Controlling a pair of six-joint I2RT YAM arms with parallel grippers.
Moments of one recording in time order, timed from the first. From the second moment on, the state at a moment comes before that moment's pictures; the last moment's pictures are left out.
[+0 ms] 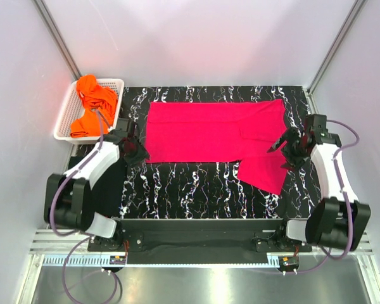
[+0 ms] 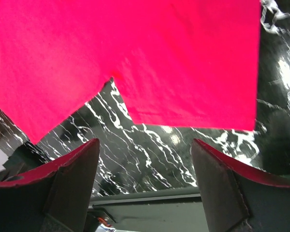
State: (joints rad) left arm -0.19 1.43 0.97 -0.63 0.01 -0.78; right arm -0.18 1.32 1.08 -0.88 -0.25 0.62
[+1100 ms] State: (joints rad) left arm -0.19 1.78 1.09 -0.56 -0.05 -0.82; right arm -0.19 1.31 1.01 -0.95 -0.11 0.59
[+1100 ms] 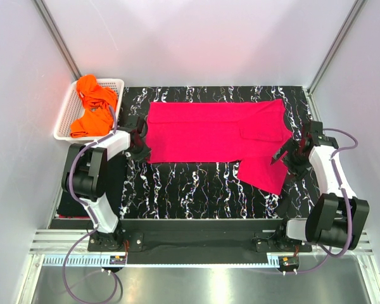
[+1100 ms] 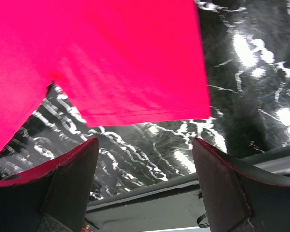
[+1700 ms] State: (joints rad) left arm -0.18 1.78 1.09 -0.54 -0.01 -0.73; right arm -0.28 1.53 0.91 -0.82 -0.03 0.56
